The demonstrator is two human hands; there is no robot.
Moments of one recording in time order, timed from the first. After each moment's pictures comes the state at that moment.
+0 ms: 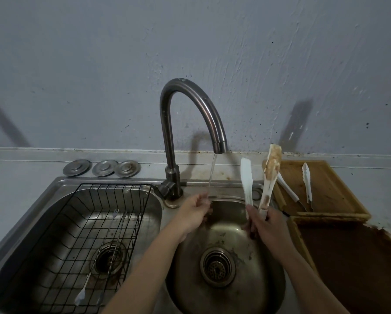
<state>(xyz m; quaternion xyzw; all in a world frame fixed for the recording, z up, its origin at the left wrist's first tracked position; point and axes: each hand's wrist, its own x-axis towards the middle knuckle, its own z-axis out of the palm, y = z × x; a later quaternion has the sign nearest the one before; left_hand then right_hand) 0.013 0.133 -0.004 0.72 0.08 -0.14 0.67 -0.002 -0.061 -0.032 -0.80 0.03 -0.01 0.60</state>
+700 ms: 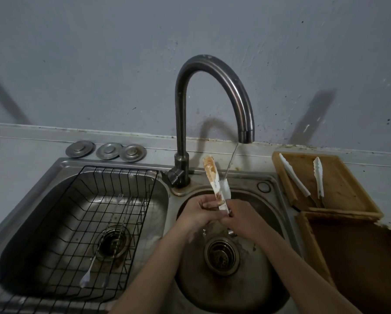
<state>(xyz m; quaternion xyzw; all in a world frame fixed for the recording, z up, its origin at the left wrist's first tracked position) 0.013 0.147 -0.050 0.60 0.08 -0.17 0.78 0.021 0.006 -0.033 -0.92 -0.11 0.15 0.34</state>
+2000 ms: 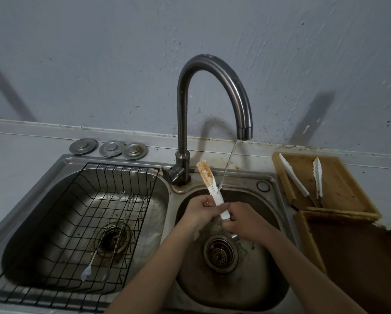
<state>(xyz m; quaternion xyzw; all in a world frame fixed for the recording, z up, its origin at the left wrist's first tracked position) 0.010 0.138 -0.057 0.62 0.12 -0.14 0.76 0.015 -0.006 -0.033 -0.90 -0.19 0.18 0.36</state>
